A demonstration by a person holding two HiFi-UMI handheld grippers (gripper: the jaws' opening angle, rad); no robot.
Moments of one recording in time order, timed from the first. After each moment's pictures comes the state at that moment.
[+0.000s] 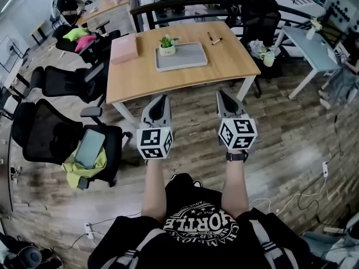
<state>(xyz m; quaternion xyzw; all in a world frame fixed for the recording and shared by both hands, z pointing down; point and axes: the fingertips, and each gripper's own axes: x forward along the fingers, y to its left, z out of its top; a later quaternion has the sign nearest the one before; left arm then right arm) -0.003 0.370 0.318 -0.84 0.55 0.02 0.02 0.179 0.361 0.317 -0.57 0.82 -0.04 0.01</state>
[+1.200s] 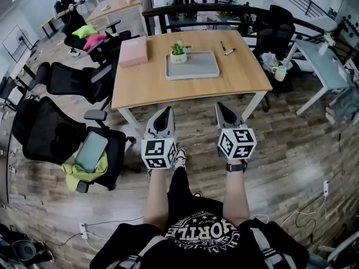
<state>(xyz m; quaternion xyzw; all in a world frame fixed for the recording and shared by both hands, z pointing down) -0.025 0.323 0.359 -0.82 0.58 0.01 -0.01 0.141 0.300 0.355 -0.52 0.85 -0.08 -0.01</state>
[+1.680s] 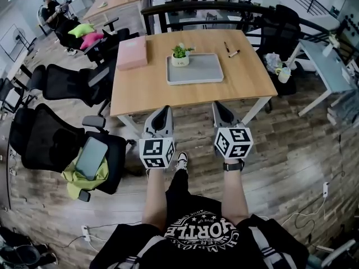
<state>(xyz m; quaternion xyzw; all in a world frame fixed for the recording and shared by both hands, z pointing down) -0.052 0.239 0.359 -0.82 0.58 0.00 -0.01 0.109 0.215 0.361 -0.53 0.85 -0.09 -0.01</state>
